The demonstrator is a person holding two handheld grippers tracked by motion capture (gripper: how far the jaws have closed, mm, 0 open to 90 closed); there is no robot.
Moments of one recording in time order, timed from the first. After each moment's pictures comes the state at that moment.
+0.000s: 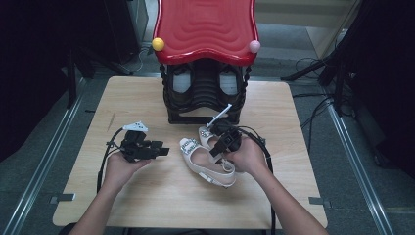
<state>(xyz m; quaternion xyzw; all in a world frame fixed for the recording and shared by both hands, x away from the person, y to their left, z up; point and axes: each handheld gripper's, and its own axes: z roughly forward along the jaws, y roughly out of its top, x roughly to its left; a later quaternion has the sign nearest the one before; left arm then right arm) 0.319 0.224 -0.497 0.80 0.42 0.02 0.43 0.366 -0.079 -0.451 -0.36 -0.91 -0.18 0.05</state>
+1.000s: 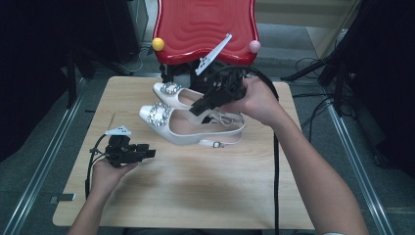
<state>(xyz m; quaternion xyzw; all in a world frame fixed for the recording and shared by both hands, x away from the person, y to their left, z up) 0.300 0.256 -0.503 0.77 0.47 0.03 0.43 0.373 -0.059 -0.258 -0.09 -0.93 -0.34 0.06</state>
